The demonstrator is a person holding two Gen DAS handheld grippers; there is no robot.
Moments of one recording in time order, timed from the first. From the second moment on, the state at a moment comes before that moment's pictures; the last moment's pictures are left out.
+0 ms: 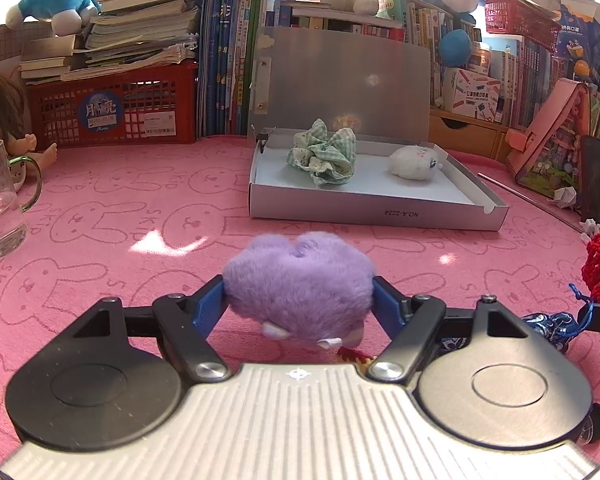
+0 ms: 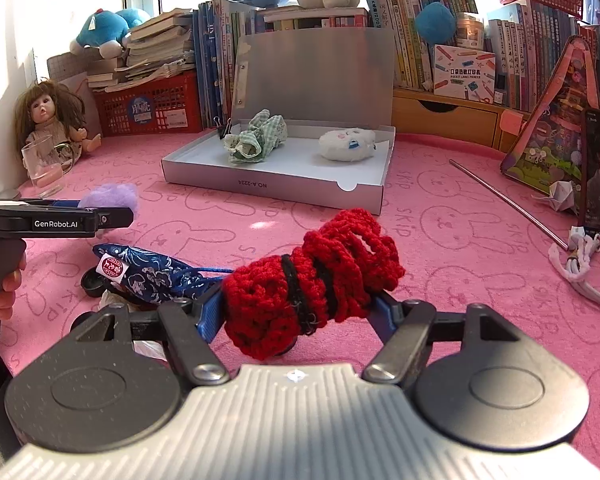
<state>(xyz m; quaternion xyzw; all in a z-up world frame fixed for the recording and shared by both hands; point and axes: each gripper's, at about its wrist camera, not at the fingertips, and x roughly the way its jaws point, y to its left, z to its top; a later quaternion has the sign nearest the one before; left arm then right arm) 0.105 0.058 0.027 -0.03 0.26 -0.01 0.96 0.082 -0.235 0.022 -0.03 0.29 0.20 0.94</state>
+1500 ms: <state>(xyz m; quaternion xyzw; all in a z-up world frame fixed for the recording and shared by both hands) 0.181 0.049 0.075 -0.02 0.22 -0.04 0.97 0.176 -0.232 0.057 0.01 0.27 0.17 0.95</state>
